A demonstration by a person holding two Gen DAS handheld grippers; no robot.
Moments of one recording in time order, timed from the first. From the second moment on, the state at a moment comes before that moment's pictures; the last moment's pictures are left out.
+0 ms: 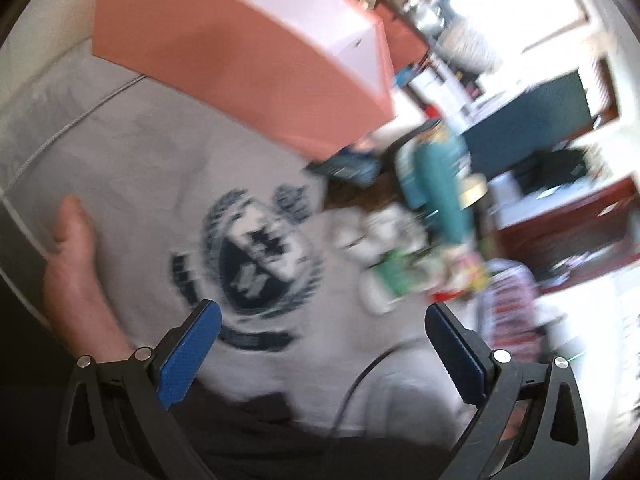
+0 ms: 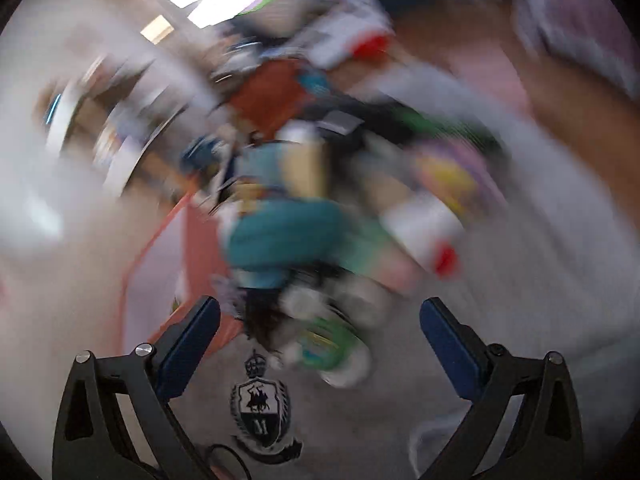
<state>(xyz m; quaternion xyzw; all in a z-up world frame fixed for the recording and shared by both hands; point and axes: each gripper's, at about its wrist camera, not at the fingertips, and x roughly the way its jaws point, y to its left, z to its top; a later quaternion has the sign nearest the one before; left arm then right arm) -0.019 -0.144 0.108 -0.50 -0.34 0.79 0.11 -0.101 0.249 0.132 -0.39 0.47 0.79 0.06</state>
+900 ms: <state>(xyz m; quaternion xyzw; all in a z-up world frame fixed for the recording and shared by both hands) -0.126 0.078 0.059 -0.52 0.08 0.82 0.22 -0.129 0.266 0.039 -0.44 0.69 0.57 -0.04</state>
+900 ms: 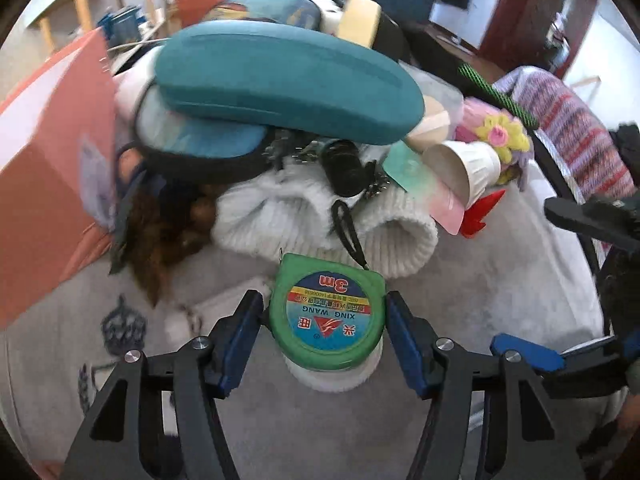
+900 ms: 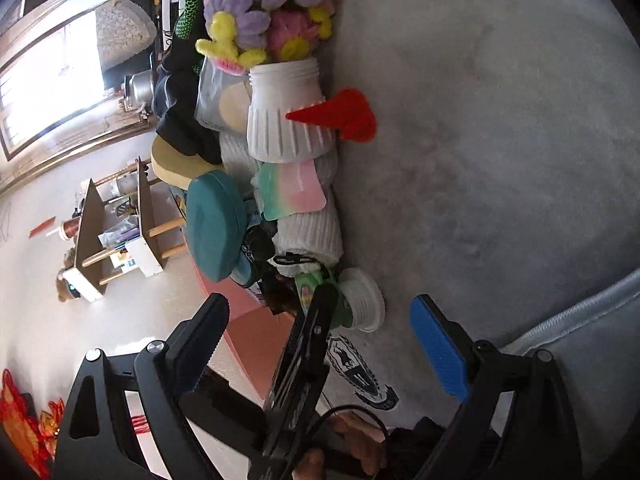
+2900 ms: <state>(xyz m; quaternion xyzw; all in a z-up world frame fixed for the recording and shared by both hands) -0.132 -0.035 0.142 -0.54 -0.06 0.83 0.10 -0.110 0.282 0.018 -0.44 0.69 0.58 0.00</state>
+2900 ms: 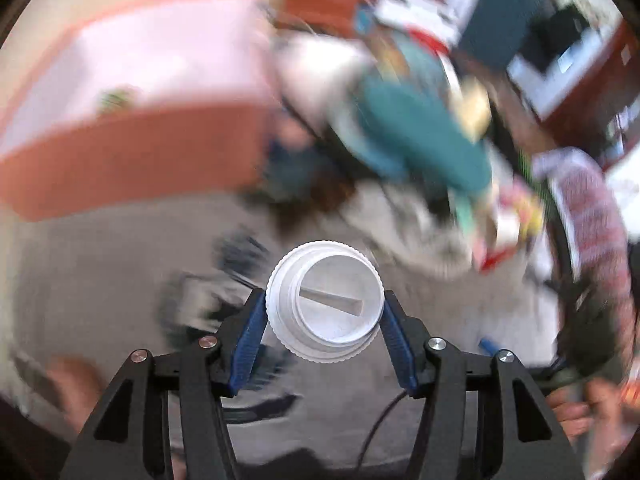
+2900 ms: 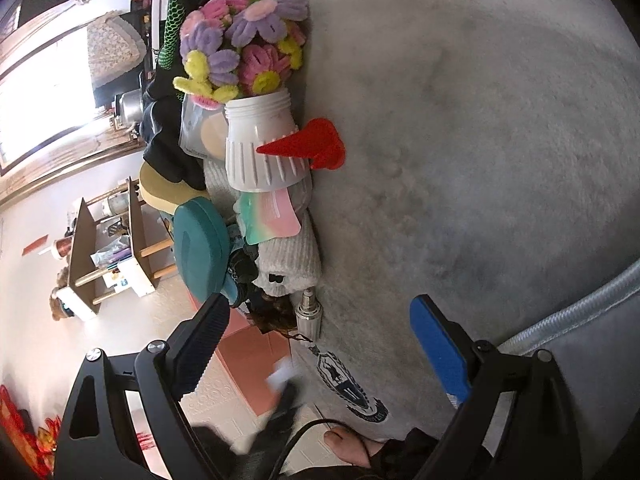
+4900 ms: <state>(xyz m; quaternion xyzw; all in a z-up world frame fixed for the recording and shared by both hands) -0.130 -0.074 0.213 -0.50 -0.13 0.84 0.15 -0.118 0.271 0.015 -0.47 0.66 0.58 -0.03</state>
